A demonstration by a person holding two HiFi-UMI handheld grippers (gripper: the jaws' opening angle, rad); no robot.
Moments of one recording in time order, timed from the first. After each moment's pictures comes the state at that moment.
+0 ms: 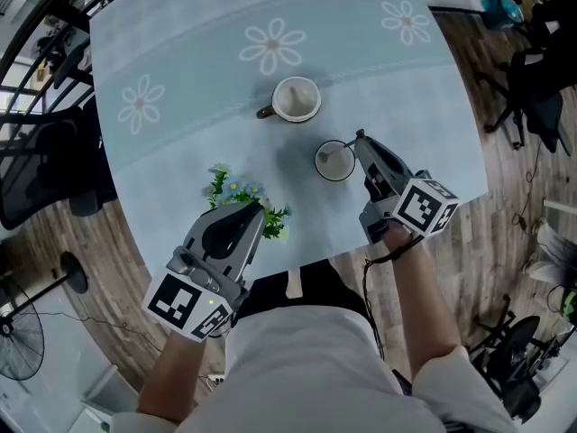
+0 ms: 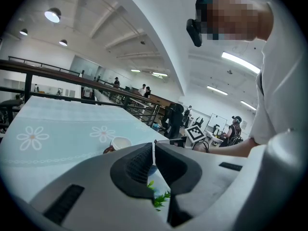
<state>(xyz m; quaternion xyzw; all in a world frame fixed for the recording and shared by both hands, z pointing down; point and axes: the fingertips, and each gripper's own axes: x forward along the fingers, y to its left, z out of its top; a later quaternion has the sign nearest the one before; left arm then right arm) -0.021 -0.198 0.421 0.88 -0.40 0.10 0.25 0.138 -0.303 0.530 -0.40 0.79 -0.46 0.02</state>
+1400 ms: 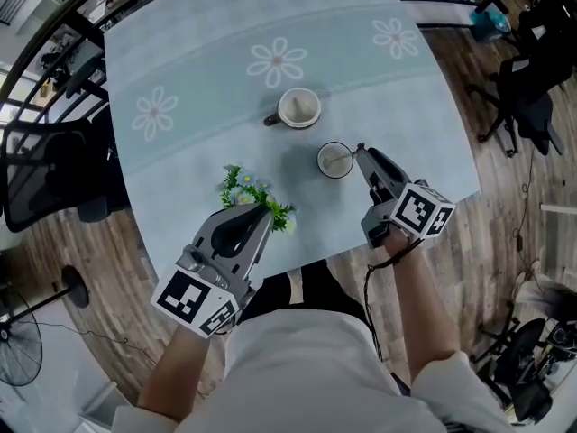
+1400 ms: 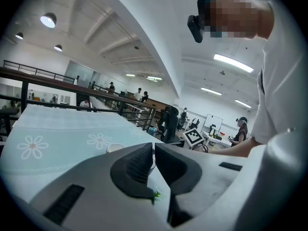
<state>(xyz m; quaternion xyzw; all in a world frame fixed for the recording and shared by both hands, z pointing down) -0.022 -0.176 0.392 0.89 -0.39 0.08 0.21 0.150 -0.279 0.517 -0.44 0.78 -0.44 0.02</state>
